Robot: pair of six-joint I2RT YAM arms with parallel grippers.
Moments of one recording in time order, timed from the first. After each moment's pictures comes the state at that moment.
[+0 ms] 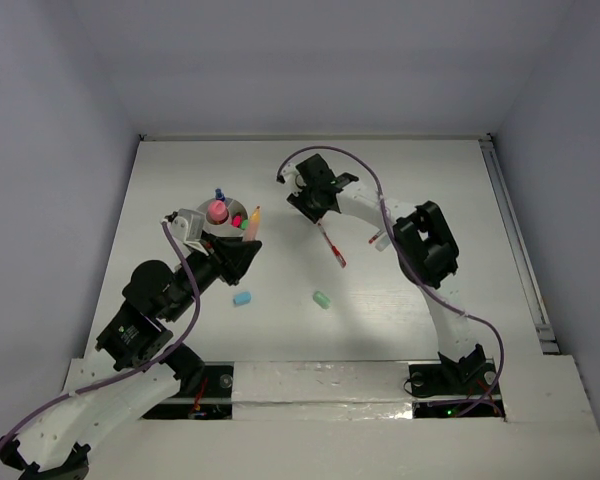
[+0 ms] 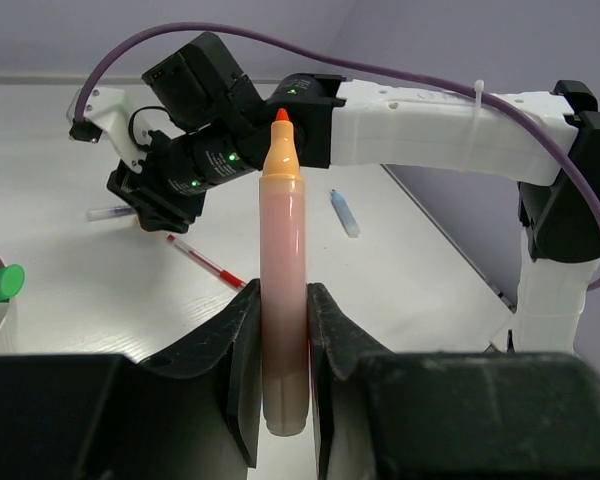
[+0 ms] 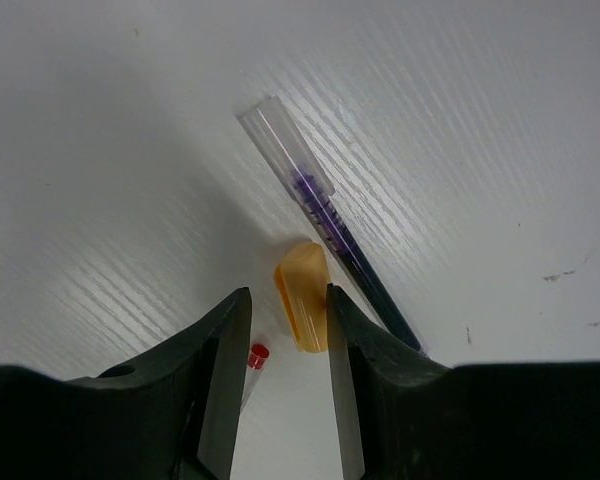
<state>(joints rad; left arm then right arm) -0.70 0.47 0.70 -0.20 -0.02 -0.44 0.64 2.27 1.84 -0.50 0.04 -0.34</state>
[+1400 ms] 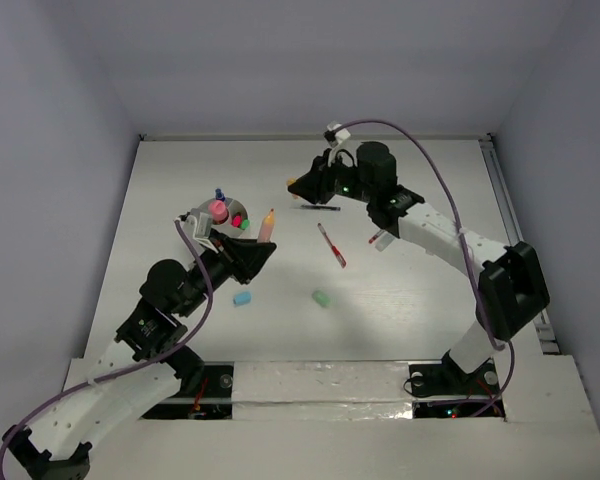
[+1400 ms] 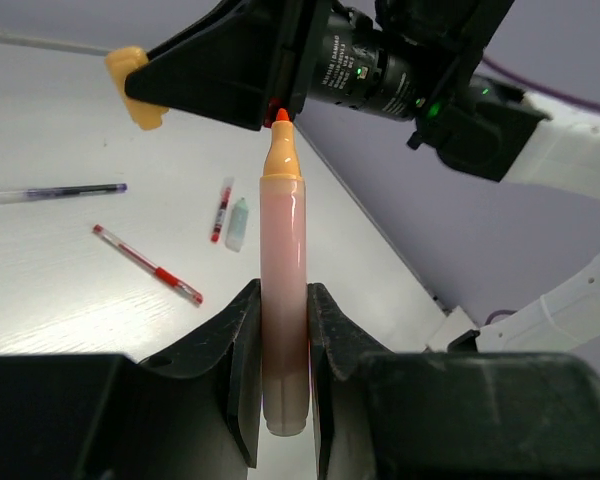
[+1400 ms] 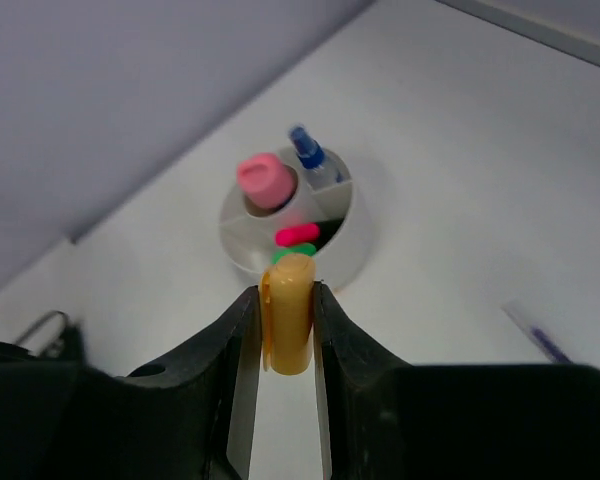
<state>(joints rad) -0.69 0.51 0.59 -0.03 0.06 -0.59 0.62 1.66 1.34 0.13 -0.41 0.22</state>
